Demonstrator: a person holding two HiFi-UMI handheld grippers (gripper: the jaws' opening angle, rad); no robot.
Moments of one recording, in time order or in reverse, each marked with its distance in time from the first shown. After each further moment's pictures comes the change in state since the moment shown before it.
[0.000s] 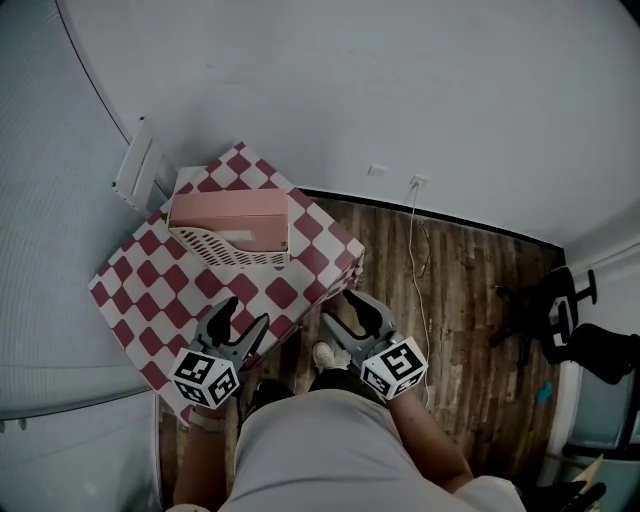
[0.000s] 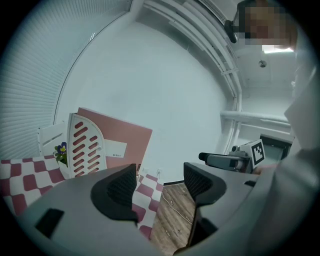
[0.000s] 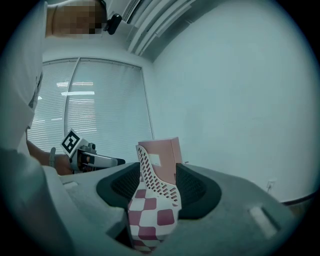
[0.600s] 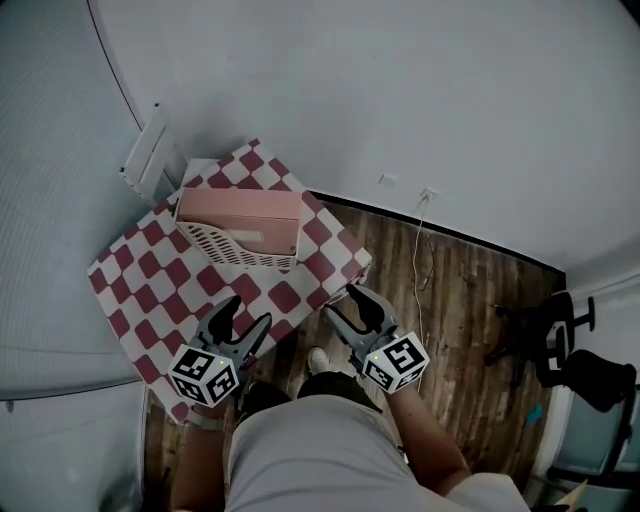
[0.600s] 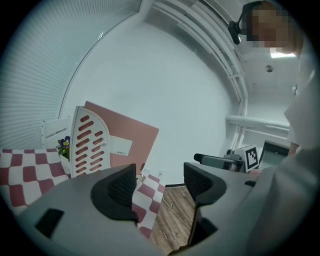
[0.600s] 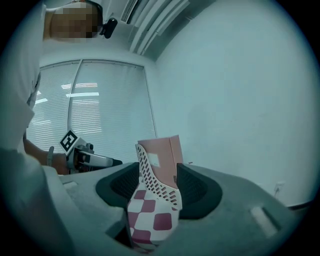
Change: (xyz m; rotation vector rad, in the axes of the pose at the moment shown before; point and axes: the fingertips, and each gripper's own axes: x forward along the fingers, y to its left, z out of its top) left arm 0.007 0.012 -0.004 -0.064 -0.018 0.033; right arm 0.029 -0.018 -0.001 -0.022 0.003 0.086
